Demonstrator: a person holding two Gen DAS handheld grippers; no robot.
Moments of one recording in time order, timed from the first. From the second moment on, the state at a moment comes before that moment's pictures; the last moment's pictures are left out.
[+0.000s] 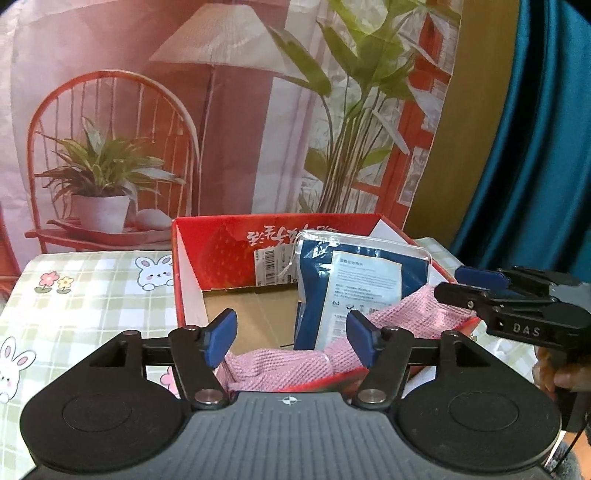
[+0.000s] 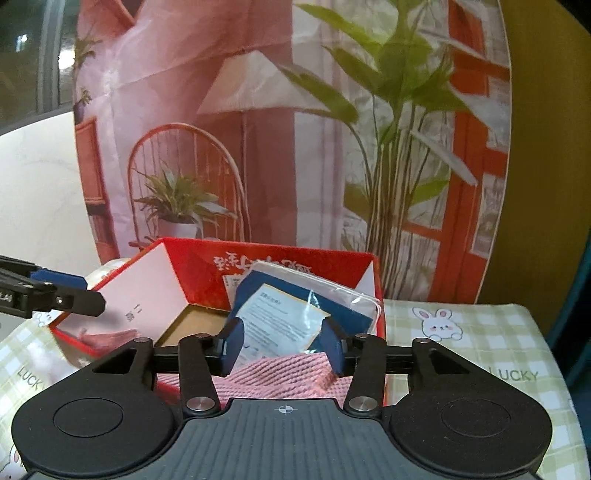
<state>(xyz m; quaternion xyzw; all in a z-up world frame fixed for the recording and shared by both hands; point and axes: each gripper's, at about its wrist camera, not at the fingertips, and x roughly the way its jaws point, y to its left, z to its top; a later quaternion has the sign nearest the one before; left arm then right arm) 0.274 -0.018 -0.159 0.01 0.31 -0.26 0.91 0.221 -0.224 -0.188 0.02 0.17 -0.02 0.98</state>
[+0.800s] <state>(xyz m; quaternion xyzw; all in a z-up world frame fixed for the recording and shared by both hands) 0.212 -0.007 -0.211 -0.04 0.36 -0.25 0.90 0.136 -0.189 -0.255 0.09 0.17 -0.05 0.98</state>
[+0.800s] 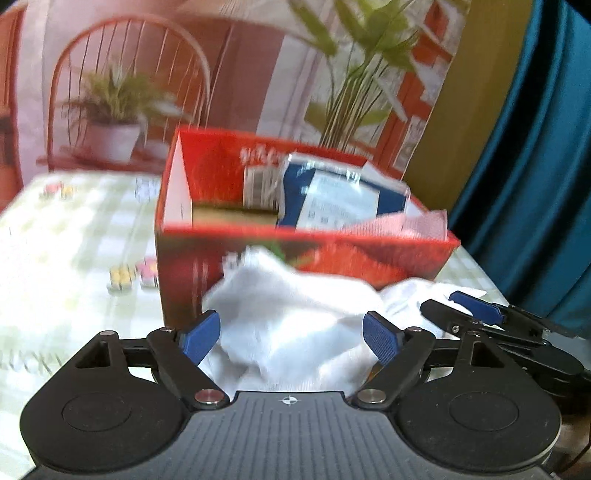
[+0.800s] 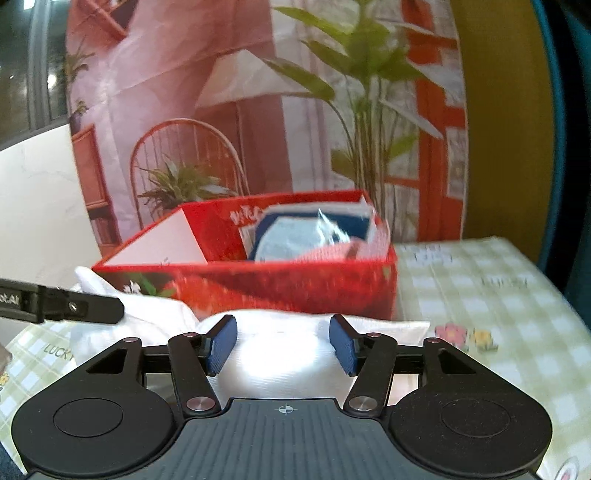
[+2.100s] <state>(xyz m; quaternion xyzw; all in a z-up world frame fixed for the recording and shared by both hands) 0.183 0.019 -0.238 -0.14 0.36 -0.28 0.88 0.112 -0.186 -0.278 0.15 0.16 -0.02 0.98</state>
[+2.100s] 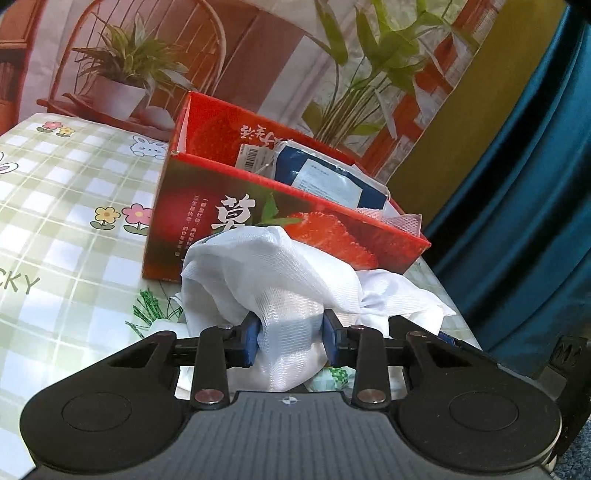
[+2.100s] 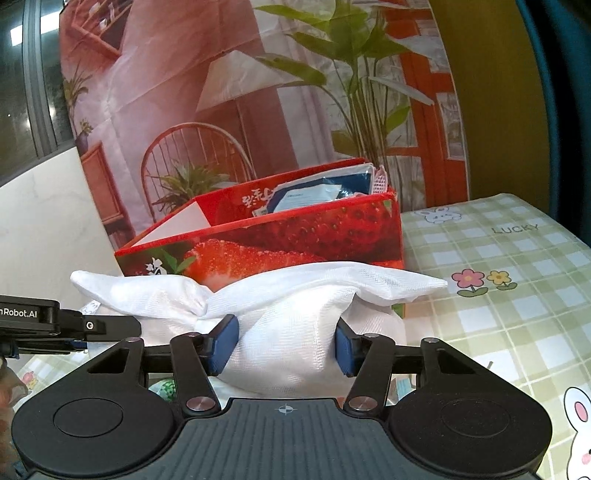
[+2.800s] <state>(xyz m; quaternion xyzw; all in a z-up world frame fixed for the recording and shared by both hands) 0.172 0.020 -0.222 -0.13 0.33 -0.29 0.89 0.105 -0.174 -0.258 0.12 0.13 0.02 0.98</state>
